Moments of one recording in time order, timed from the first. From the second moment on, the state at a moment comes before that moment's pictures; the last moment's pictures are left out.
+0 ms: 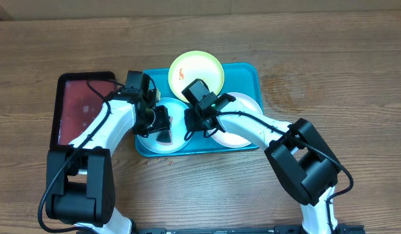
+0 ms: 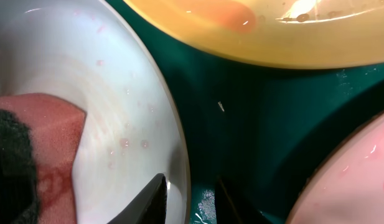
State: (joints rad) left arm -0.12 1.77 1.08 -0.71 0.23 -0.28; right arm 0.72 2.08 1.41 -0.51 -0.10 0.57
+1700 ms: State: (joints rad) left arm -0.12 1.85 1.16 -0.63 0.31 -0.34; right arm 0.72 2.08 1.41 -0.49 -0.10 0.57
